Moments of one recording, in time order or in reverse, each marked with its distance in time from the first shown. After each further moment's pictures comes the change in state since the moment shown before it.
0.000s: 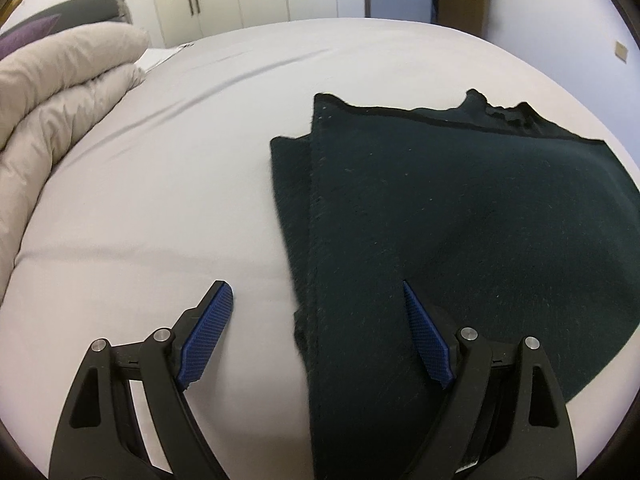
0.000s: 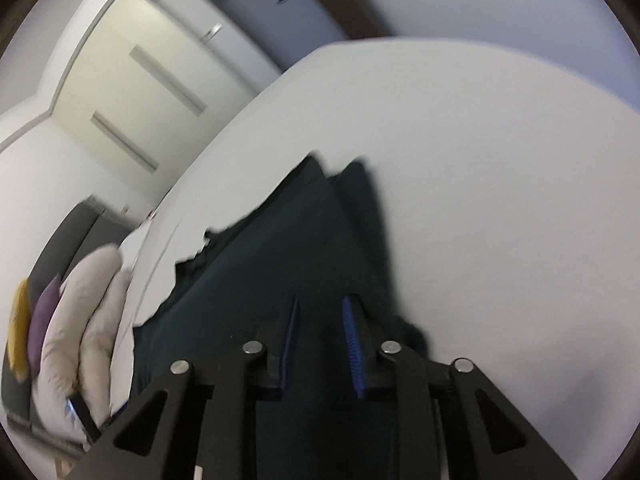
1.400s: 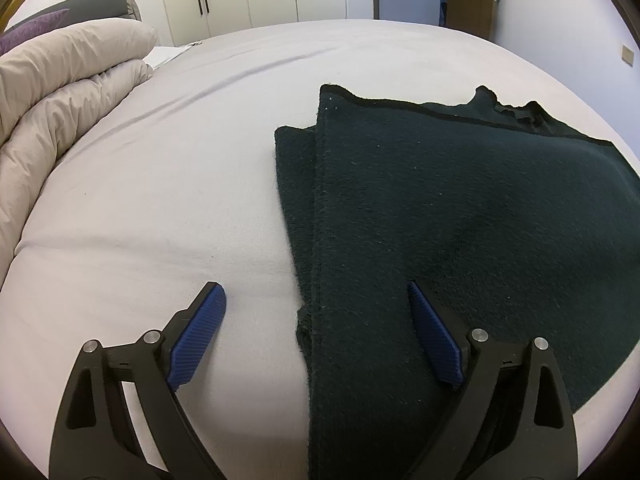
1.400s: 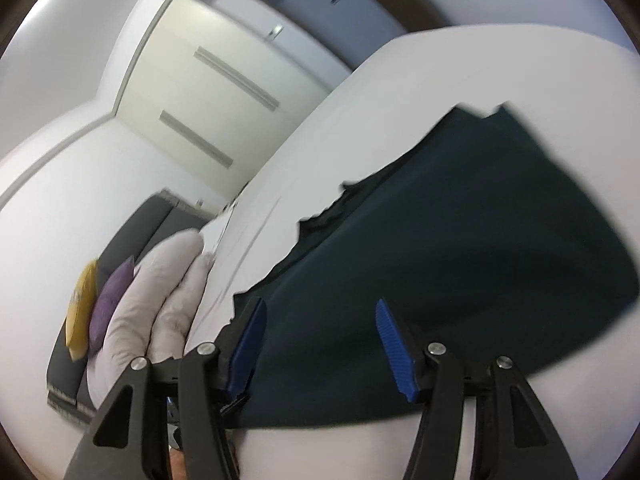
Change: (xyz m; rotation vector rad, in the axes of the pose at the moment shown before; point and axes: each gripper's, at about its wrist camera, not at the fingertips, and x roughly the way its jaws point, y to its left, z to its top) left arm 0.008 -0.004 -0.008 -0.013 -0.009 0.018; right arm 0.006 0.108 -0.070 -0.022 0.038 0.307
